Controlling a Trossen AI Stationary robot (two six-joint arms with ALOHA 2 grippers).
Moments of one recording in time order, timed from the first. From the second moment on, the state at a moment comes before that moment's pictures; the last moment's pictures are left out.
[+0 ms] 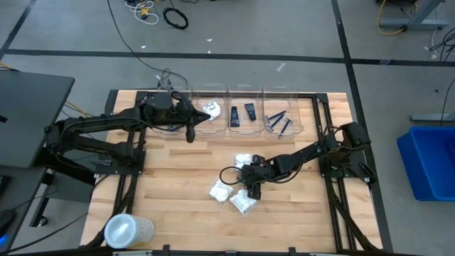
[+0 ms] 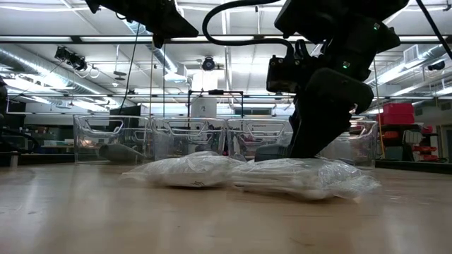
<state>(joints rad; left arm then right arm) 0.27 1.08 0.87 -0.06 0.02 -0.02 0.27 1.79 0.96 -0.24 0.15 0.39</state>
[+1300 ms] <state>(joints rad) 0.27 1.08 0.87 -0.06 0.02 0.02 0.27 1.67 0.96 -0.16 0.13 0.37</state>
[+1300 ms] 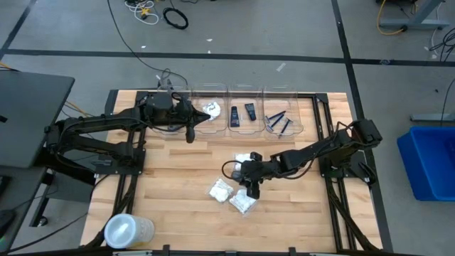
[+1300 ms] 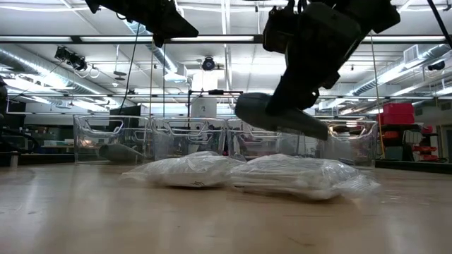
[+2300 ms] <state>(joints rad) 0.27 1.08 0.87 -0.01 0.13 -0.02 0.14 1.37 0.96 0.14 0.43 0.25</state>
